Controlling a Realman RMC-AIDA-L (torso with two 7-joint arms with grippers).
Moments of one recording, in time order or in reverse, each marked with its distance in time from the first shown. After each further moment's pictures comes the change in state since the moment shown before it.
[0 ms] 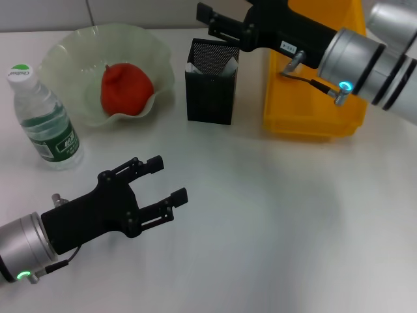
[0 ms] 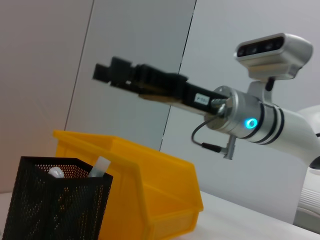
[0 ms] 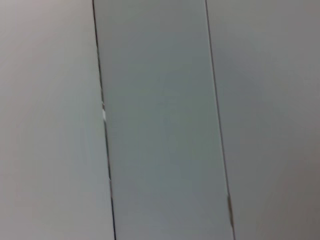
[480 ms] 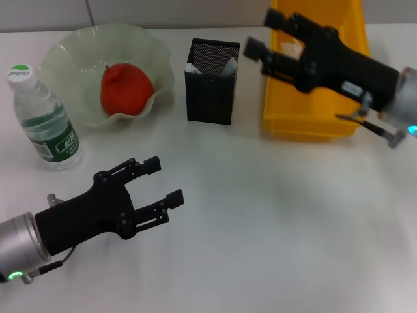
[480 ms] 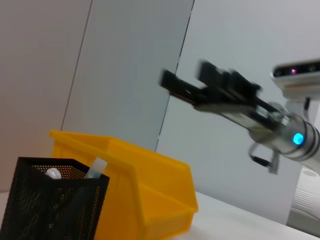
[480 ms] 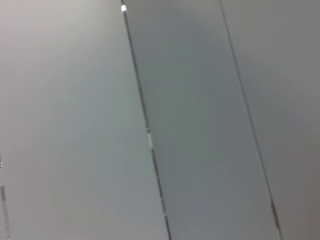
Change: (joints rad) left arm 0.003 0.014 0.007 0.008 0.003 0.018 -0.024; right arm -0.236 -0.011 -0.120 -0.198 -0.004 -0.311 0.207
